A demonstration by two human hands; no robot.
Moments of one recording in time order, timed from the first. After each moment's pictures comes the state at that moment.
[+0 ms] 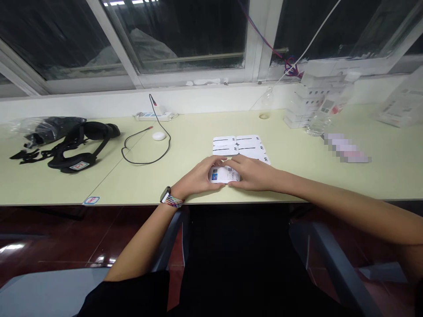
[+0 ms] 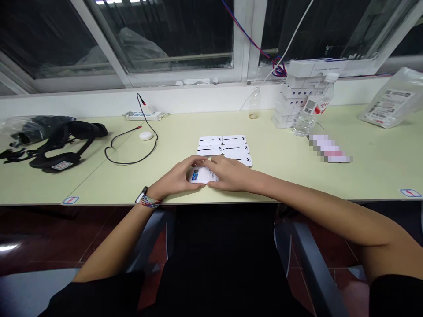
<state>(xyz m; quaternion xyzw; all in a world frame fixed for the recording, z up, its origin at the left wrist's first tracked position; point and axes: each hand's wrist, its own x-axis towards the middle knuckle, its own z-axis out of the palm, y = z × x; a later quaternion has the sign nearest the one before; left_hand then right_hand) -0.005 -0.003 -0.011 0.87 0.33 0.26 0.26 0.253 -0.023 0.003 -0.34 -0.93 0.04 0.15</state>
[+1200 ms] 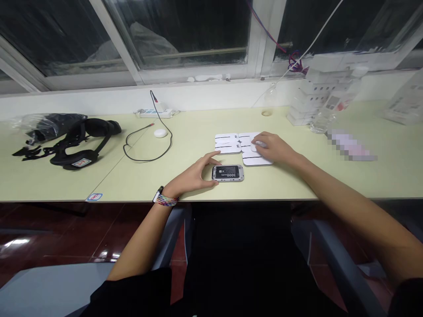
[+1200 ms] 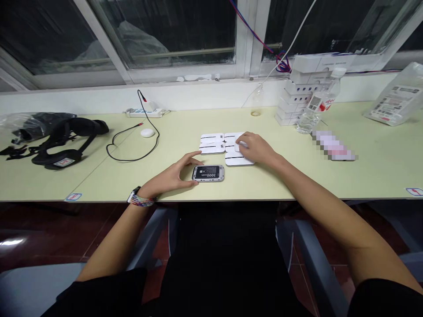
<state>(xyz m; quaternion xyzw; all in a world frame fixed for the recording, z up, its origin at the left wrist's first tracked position) -0.031 -0.005 -0.011 0.85 0.36 0.21 0.32 0.330 0.050 -0.019 -0.52 -0.81 0.09 0.24</state>
